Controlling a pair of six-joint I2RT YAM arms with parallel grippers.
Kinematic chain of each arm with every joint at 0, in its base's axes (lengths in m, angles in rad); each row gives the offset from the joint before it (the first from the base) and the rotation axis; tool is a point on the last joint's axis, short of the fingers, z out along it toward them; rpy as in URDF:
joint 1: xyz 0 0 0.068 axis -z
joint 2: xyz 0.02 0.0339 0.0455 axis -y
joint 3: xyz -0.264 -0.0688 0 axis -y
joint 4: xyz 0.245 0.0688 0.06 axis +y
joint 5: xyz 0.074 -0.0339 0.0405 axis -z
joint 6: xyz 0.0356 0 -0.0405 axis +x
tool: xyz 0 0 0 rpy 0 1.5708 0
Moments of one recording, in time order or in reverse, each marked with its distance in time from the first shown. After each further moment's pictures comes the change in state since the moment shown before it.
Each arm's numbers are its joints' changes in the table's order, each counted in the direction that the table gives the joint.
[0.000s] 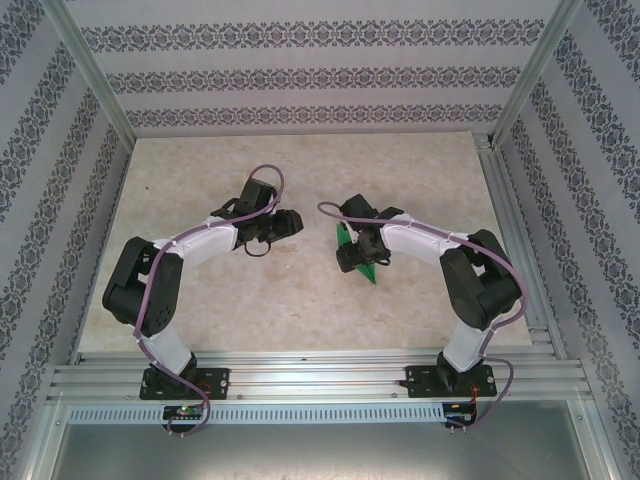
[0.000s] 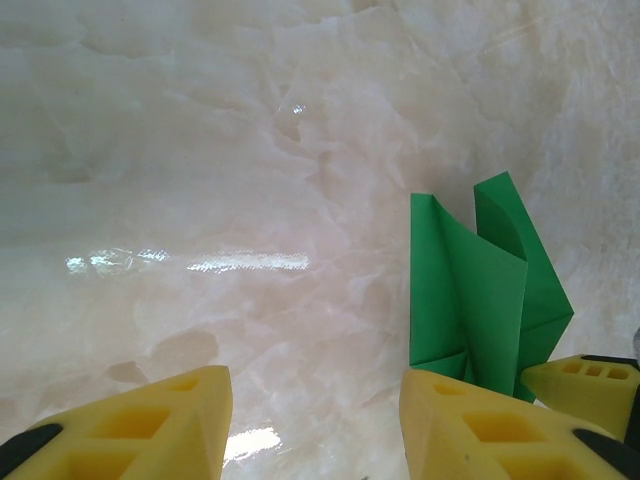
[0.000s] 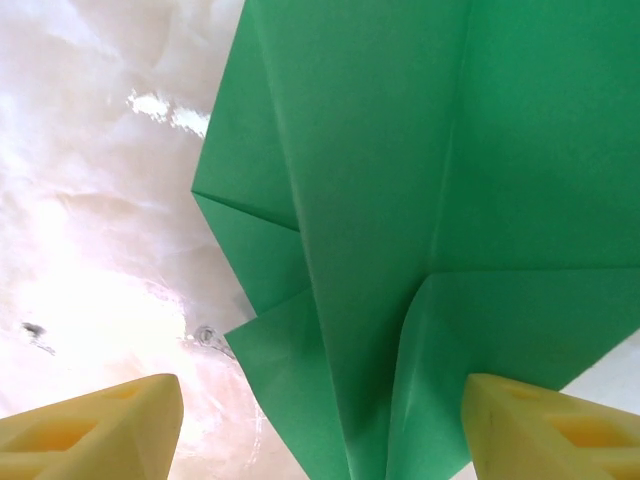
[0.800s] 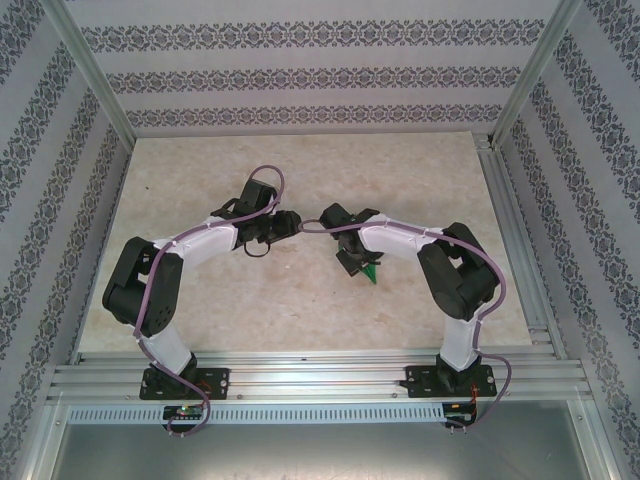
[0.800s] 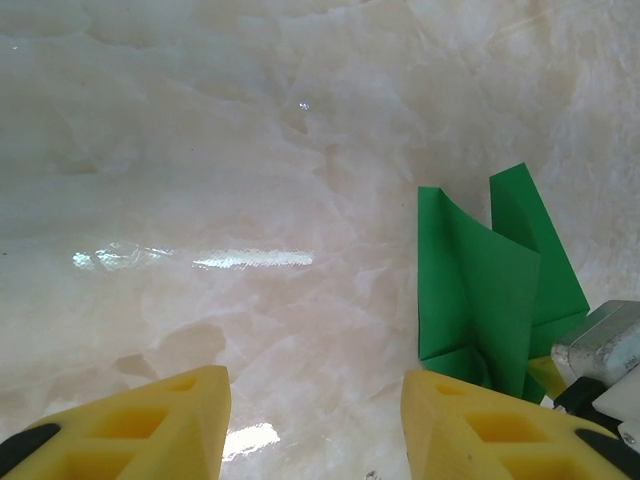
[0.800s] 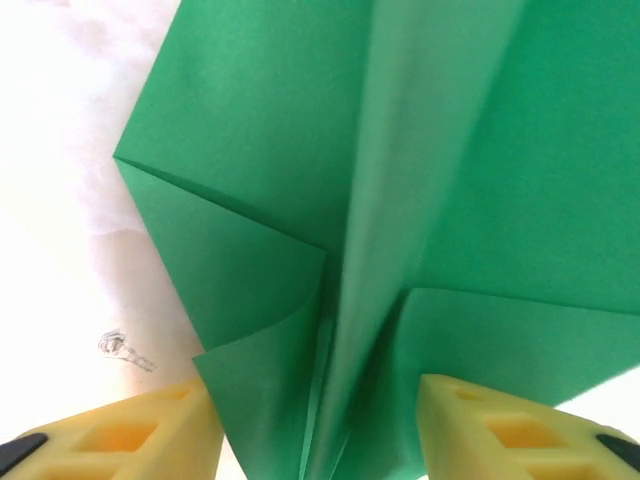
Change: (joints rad) left arm 0.000 0.000 0.000 0.015 0.000 0.008; right arm -0.096 -0.115 0.101 0.128 0.274 -0.105
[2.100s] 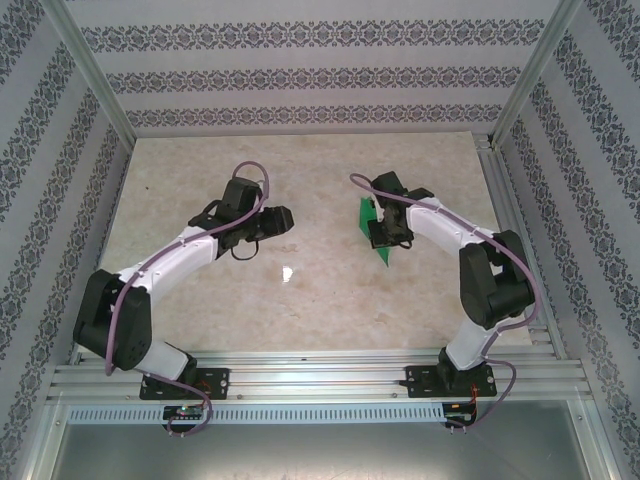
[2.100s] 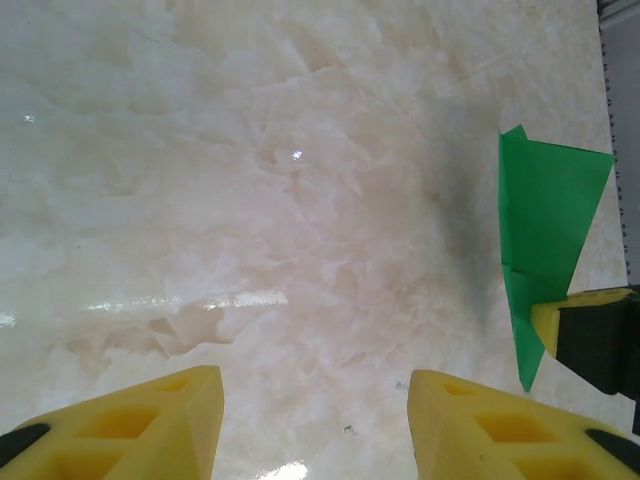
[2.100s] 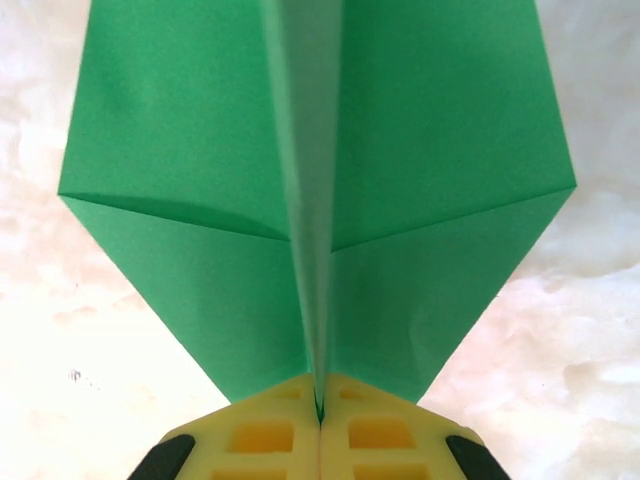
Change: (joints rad) left arm -0.006 0.243 -0.062 0.075 -0.059 0.051; right arm 0.309 0.154 -0.025 -0.043 -0.312 0.119
